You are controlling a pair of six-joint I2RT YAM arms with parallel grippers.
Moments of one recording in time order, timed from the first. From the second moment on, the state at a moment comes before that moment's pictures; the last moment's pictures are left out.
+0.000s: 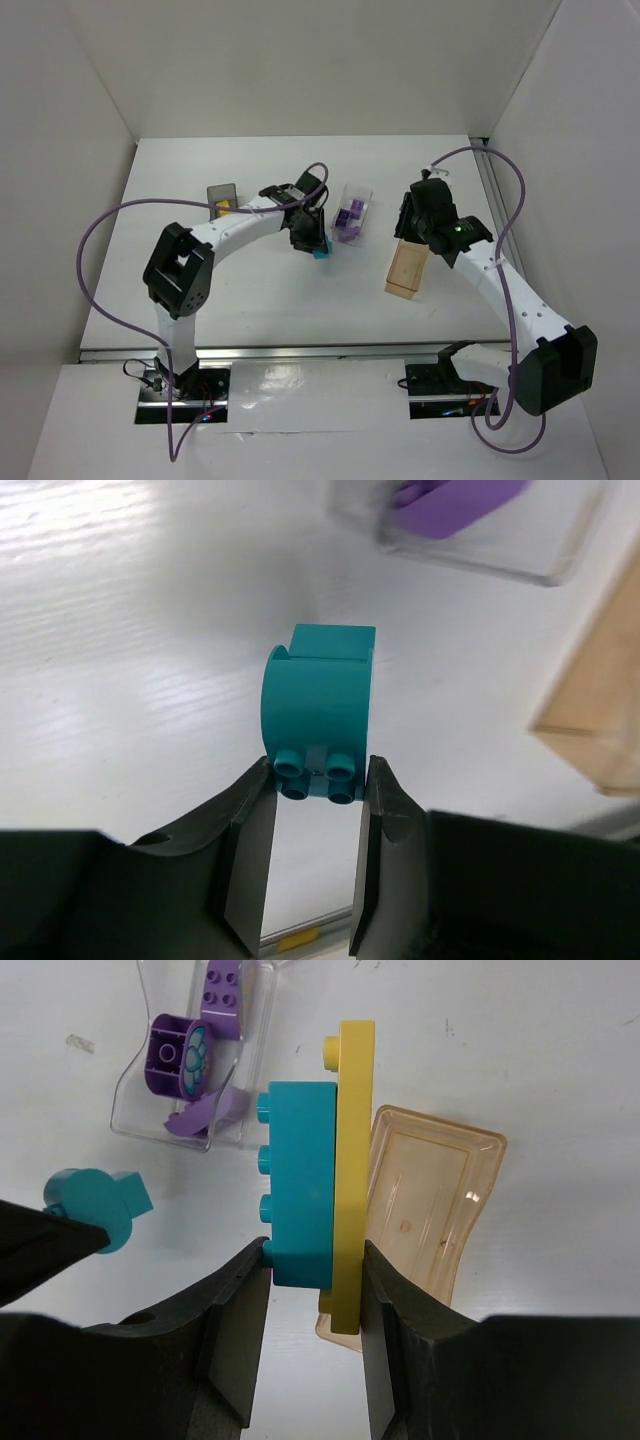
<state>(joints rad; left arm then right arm) -0.63 1.90 1.51 -0.68 0.11 -0.64 0.37 1.17 1.04 -0.63 0.24 0.49</state>
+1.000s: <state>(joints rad) -0.41 1.55 1.29 -0.50 0.61 -0.45 0.49 1.23 0.95 -0.44 -0.17 0.36</state>
